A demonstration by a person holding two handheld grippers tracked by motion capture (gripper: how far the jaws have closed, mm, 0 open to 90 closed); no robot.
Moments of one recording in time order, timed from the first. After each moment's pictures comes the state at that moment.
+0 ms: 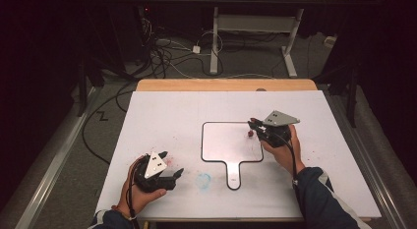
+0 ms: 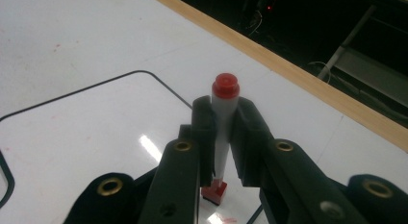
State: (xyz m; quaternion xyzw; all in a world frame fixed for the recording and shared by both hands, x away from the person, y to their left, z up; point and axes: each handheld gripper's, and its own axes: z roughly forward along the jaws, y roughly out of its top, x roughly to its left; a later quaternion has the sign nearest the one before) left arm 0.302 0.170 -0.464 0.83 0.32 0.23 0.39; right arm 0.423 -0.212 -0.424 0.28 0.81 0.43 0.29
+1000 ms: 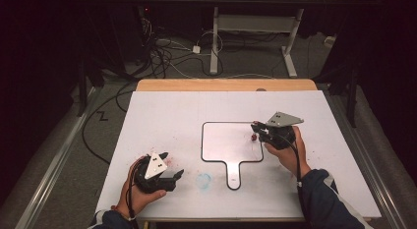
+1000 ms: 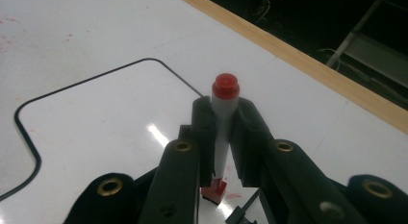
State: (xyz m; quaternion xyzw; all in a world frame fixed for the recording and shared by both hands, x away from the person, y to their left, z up) left arm 0.301 0.170 -0.464 0.83 0.31 0.23 0.39; right arm 0.415 -0.219 -0.417 0.28 0.82 0.42 0.27
